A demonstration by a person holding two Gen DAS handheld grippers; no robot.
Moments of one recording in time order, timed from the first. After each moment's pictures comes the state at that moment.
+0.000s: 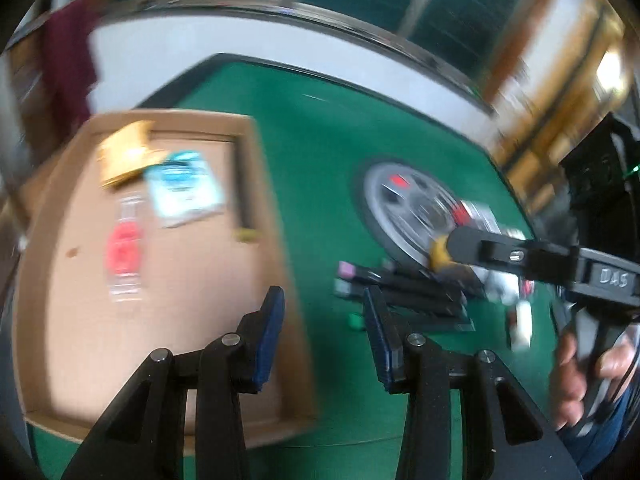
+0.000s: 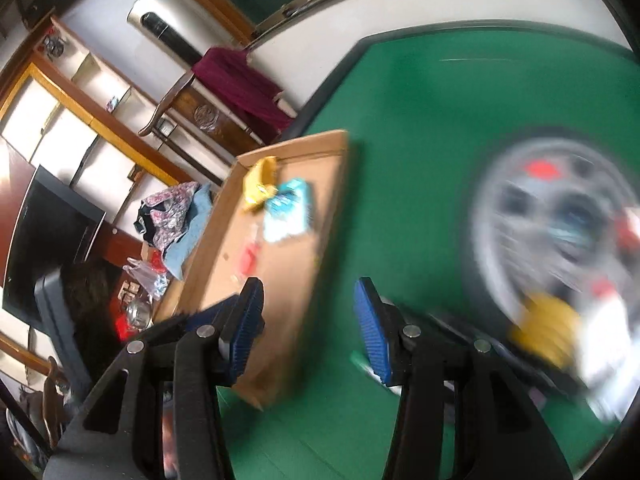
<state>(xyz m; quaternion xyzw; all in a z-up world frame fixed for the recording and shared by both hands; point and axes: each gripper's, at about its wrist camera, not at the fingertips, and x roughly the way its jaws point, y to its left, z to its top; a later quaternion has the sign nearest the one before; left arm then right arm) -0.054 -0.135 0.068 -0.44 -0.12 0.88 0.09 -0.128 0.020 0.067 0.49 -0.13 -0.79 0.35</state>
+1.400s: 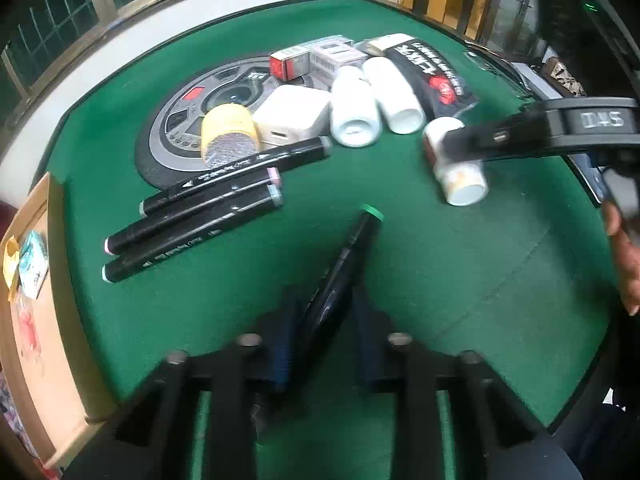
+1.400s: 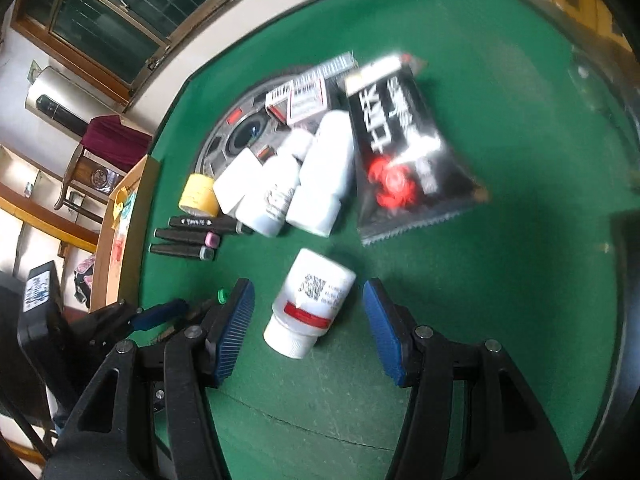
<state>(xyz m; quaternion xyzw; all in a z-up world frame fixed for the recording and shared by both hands) -0.002 0.055 0.040 -0.52 0.15 0.82 0.20 -0.067 0.227 0.007 0.54 -0.20 -0.80 0.17</state>
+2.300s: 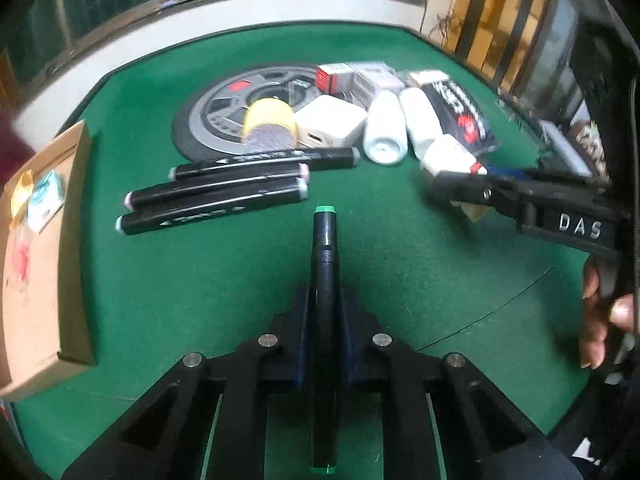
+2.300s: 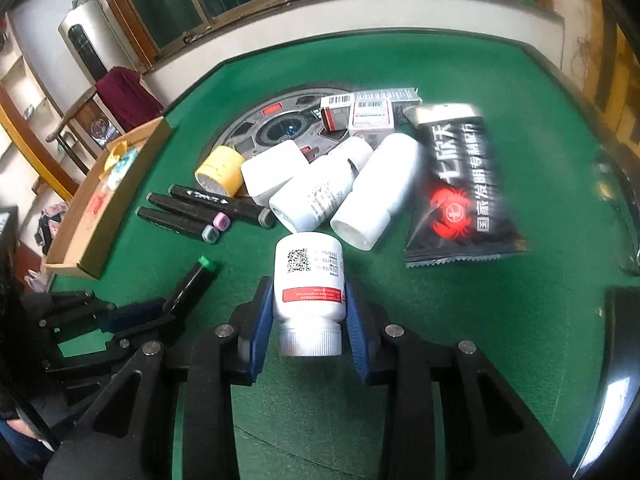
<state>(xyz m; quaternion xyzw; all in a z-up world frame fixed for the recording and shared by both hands) -0.009 0.036 0.040 -0.49 0.04 0.86 0.15 -0.048 0.185 0.022 0.46 -0.06 -0.87 0.19</state>
